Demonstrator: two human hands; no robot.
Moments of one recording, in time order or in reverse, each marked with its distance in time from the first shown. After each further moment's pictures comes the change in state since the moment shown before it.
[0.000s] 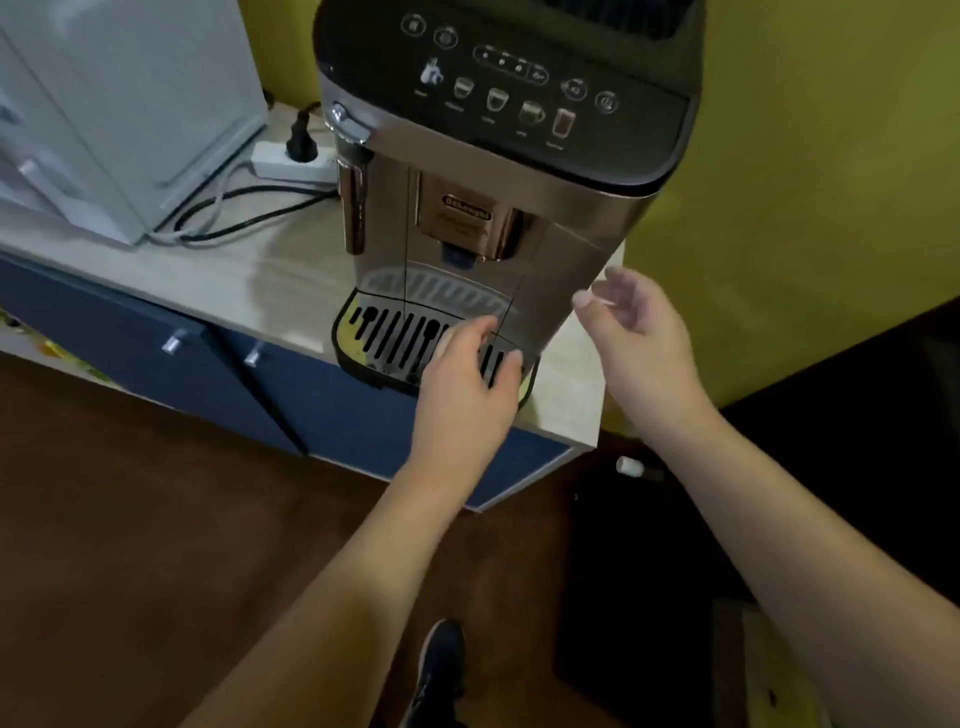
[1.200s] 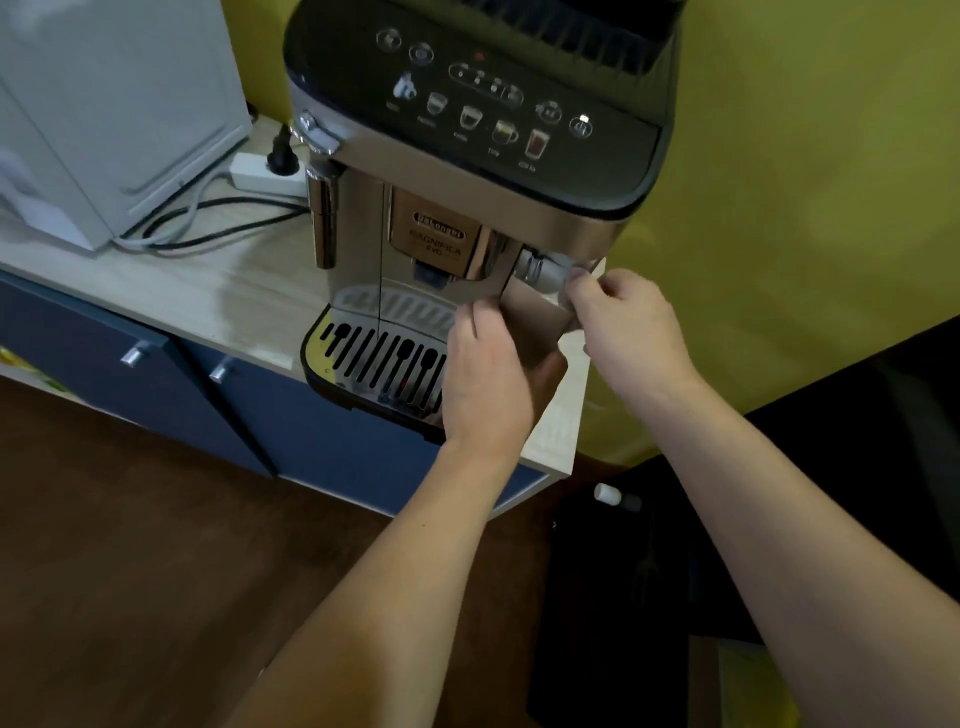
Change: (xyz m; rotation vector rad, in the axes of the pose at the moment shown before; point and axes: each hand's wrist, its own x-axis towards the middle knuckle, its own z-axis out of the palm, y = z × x) left_hand 0.033 0.020 0.053 0.219 0.184 0.075; right_hand 0.027 -0.032 -0.011 -0.292 -0.015 0.049
